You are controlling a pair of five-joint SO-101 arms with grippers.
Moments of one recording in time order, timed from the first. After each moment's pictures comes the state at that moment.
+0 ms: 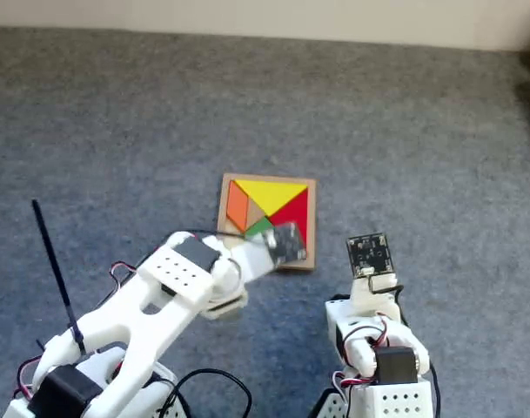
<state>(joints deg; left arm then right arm) 25.8 -24.6 55.5 58.3 -30.9 -9.3 -104.3 96.0 71.5 8.7</state>
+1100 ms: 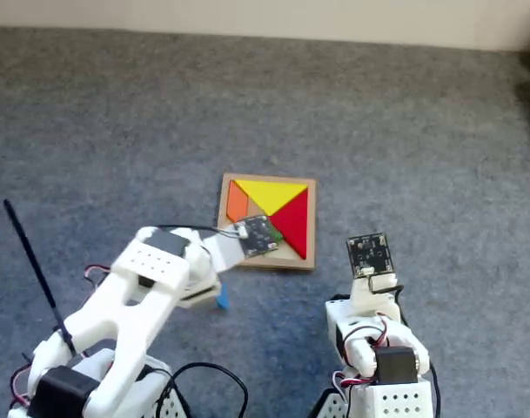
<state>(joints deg) 14.0 -24.6 58.0 54.8 -43.2 -9.3 -104.3 96.0 71.5 8.7</state>
